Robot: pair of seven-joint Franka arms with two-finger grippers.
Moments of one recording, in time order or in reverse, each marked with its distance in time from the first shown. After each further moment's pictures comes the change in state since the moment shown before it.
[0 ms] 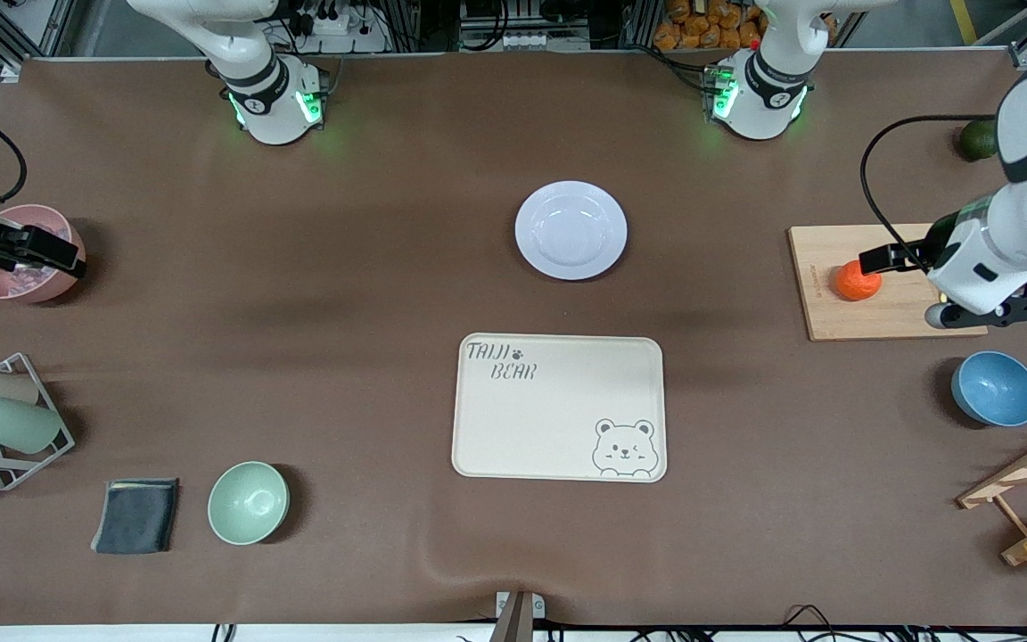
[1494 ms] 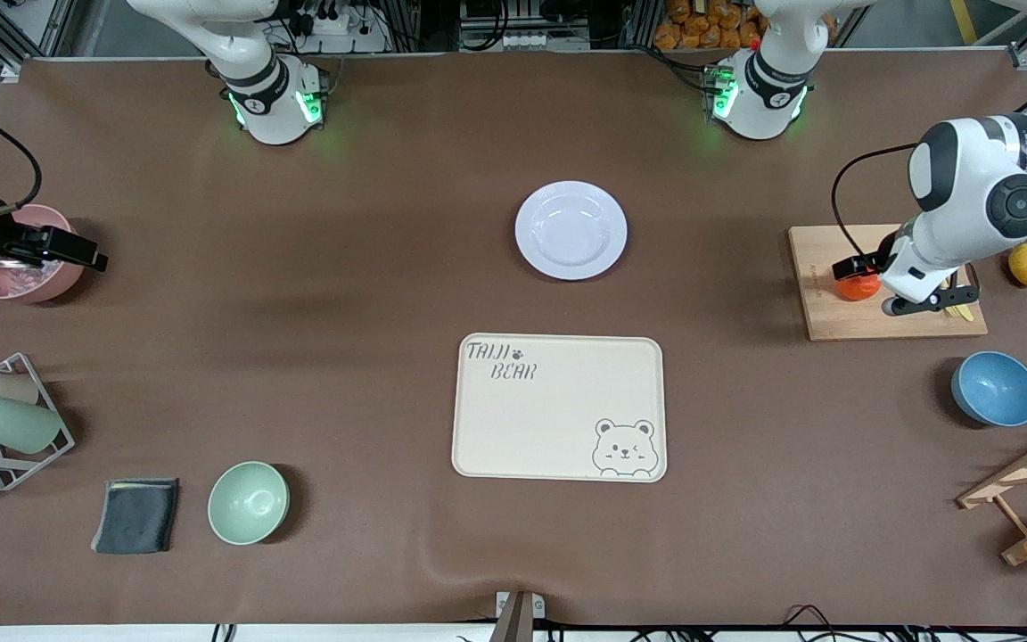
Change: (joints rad) left arm 0.184 -0.083 -0.002 -0.662 0.074 0.700 0.020; right arm -0.004 0.023 0.000 -0.002 0.056 -0.070 0.000
